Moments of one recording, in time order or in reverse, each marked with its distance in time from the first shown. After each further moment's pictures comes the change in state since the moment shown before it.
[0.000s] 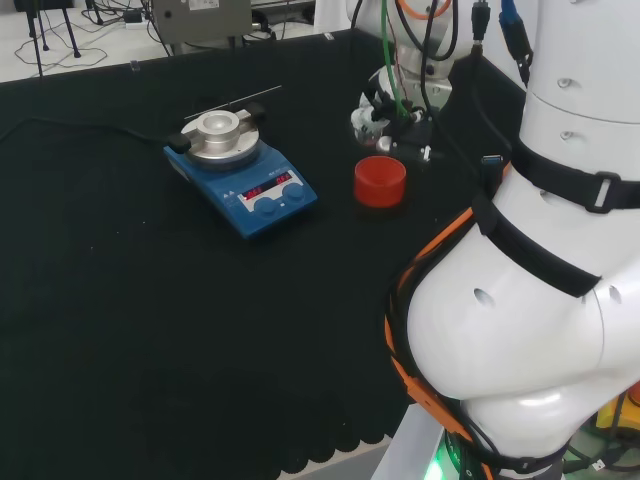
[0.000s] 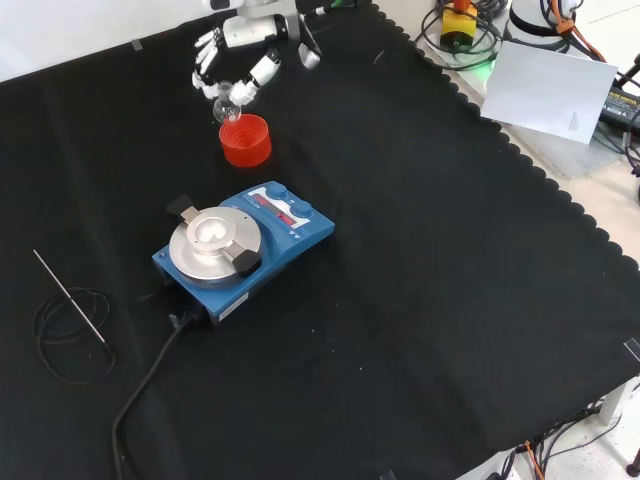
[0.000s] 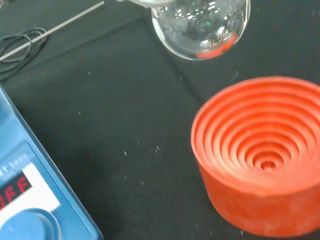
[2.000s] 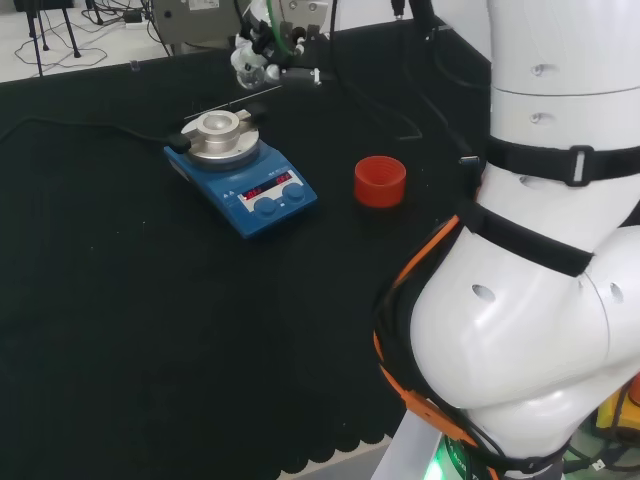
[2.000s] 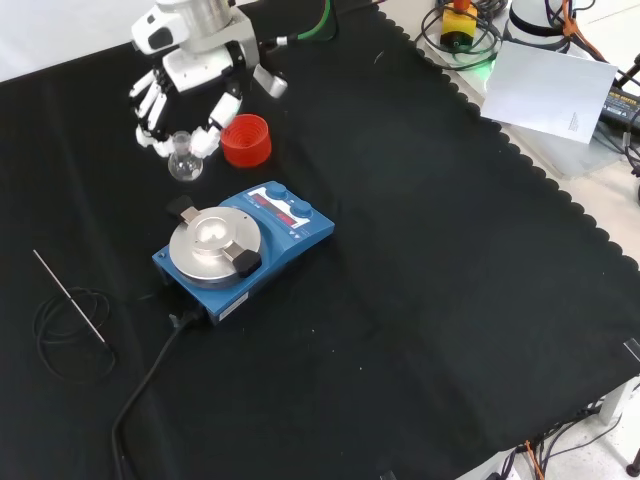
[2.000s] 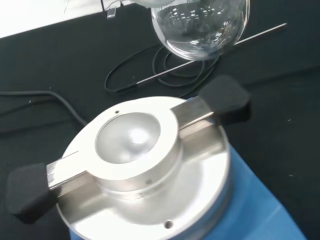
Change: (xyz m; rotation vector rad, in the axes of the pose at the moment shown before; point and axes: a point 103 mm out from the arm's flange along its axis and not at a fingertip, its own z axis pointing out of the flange) arm 0.203 0.066 -0.033 0.089 -0.056 -0.267
